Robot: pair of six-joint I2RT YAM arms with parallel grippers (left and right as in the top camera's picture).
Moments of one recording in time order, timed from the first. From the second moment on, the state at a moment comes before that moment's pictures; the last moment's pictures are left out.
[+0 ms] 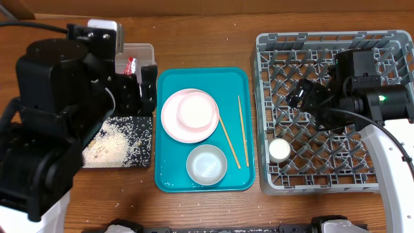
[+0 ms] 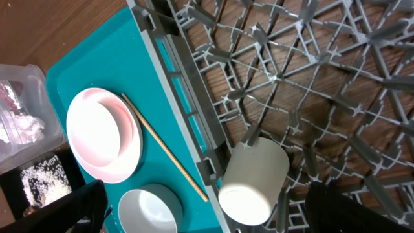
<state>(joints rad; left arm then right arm) -0.29 1.31 2.06 -1.31 -0.06 -0.13 0.08 1.36 1.42 -1.24 -0.20 0.57</state>
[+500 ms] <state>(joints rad) -0.14 0.75 1.08 -0.69 -0.11 -0.12 0.08 1.36 1.42 -1.24 -0.20 0.57</state>
